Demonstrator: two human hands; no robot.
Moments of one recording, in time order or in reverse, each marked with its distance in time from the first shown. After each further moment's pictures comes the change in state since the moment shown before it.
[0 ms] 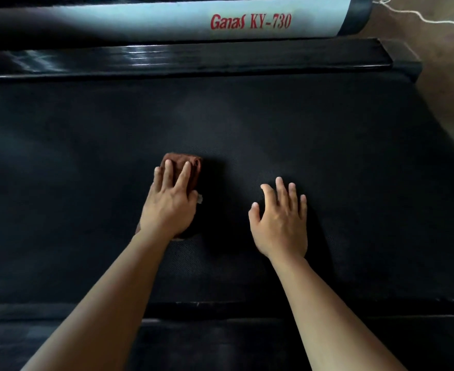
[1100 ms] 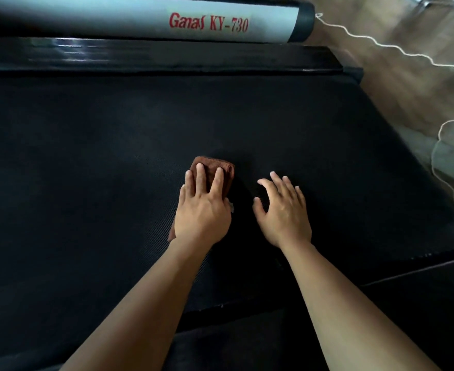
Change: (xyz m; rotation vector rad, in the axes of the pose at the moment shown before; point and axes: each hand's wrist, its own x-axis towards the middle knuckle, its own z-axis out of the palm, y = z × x) left_hand -0.007 0.031 0.020 -0.035 -0.051 0.286; right_hand 0.000 -0.007 -0.005 -0.056 0.002 0.050
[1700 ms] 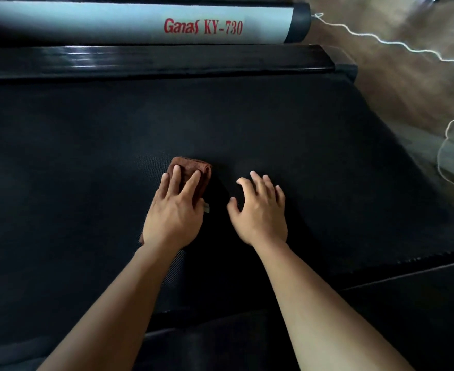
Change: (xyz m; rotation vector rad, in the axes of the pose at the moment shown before) left_hand -0.007 0.005 0.001 -0.029 0.085 -0.059; right_hand 0.005 0.004 0.002 0.071 0.014 -0.029
